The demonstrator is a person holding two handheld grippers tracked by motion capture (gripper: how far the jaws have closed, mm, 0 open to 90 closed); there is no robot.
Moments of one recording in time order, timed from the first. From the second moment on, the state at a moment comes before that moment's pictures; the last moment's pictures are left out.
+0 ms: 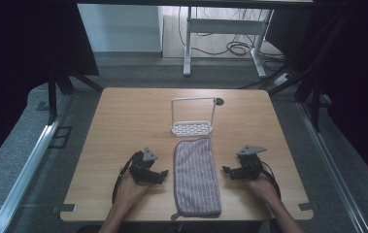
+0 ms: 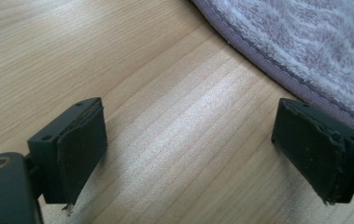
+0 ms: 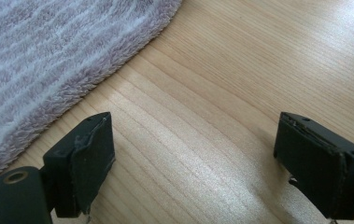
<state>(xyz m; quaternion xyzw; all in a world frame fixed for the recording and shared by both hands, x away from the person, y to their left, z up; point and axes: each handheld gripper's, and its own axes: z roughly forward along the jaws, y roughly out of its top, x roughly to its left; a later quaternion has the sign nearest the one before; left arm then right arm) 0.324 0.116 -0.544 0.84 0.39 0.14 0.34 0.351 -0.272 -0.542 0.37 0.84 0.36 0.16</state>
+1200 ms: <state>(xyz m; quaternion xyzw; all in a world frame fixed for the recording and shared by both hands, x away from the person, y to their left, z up) 0.326 0.115 -0.540 0.84 0.39 0.13 0.34 0.350 -0.269 -0.534 0.38 0.85 0.34 0.14</state>
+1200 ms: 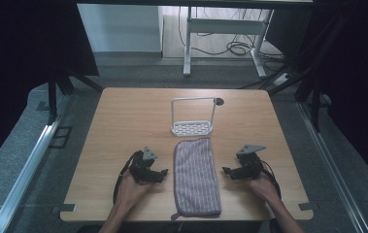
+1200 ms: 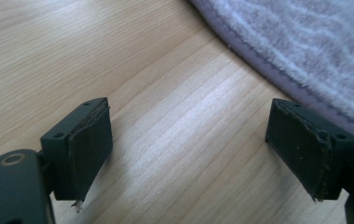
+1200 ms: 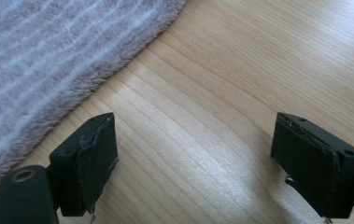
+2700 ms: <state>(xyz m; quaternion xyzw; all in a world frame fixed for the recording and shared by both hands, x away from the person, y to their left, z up) 0.397 0.060 -0.541 0.85 0.35 0.06 0.39 0.404 -0.188 -0.530 0.35 0.86 0.35 0.10</state>
